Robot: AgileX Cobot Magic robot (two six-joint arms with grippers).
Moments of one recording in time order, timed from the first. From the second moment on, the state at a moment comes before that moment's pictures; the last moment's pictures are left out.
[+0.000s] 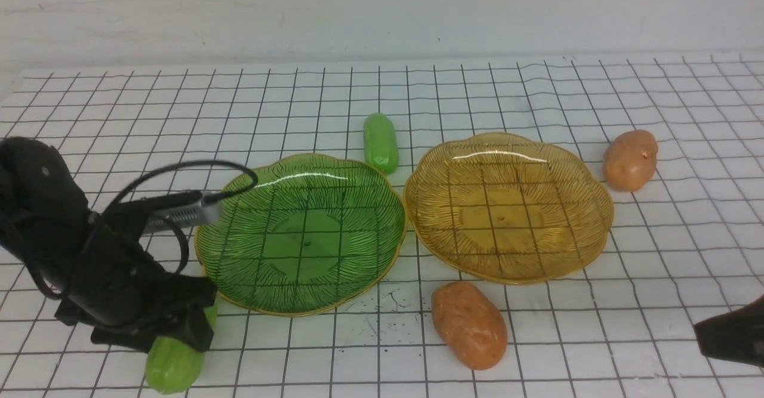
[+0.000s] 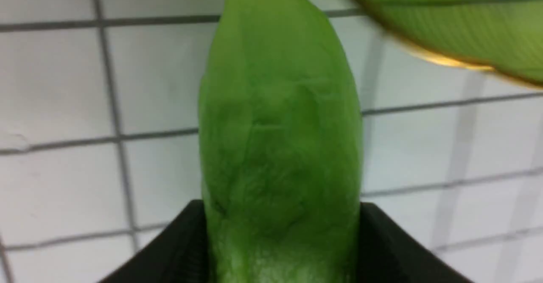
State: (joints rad) right arm -0.02 0.92 -0.77 0.59 1.19 -0.45; left arm -0.01 1.59 -0.92 -0.35 0.93 0.20
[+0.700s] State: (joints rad) right arm -0.02 0.92 -0.77 0.68 1.15 -0.56; left arm -0.15 1.68 -1.06 -0.55 0.51 0.40
